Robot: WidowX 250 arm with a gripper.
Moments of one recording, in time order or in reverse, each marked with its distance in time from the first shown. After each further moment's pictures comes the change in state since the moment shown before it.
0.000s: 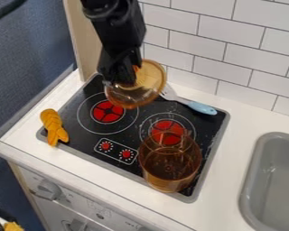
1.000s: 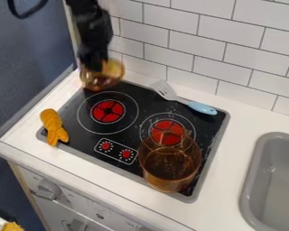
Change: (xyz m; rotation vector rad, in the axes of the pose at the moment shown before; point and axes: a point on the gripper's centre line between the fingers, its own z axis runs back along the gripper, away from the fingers) arm -0.112 0.084 -0.074 -0.104 0.143 0.026
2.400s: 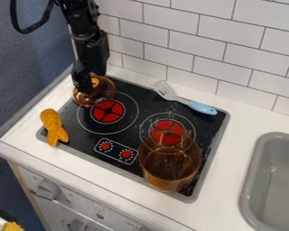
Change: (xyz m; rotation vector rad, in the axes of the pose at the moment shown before) arm -0.016 -0.019 -0.040 -0.073 0.072 -0.101
